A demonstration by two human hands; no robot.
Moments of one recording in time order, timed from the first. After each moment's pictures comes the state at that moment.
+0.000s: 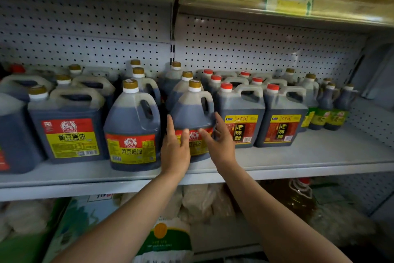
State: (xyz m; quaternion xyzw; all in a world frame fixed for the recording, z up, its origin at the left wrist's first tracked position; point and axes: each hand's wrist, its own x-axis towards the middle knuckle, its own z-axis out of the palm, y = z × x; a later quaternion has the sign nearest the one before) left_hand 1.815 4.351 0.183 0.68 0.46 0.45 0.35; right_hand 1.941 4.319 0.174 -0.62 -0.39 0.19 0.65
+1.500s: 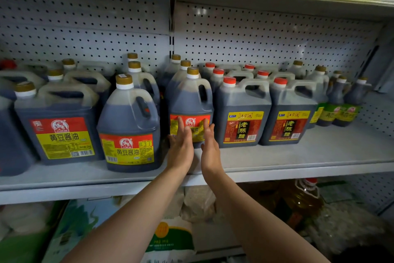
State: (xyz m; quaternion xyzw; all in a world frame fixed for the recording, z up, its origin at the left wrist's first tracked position) left_hand 1.840 4.375 0.165 0.68 0.44 0.37 0.47; right_hand 1.917 4.352 0.138 -0.57 -0.34 0.28 0.70
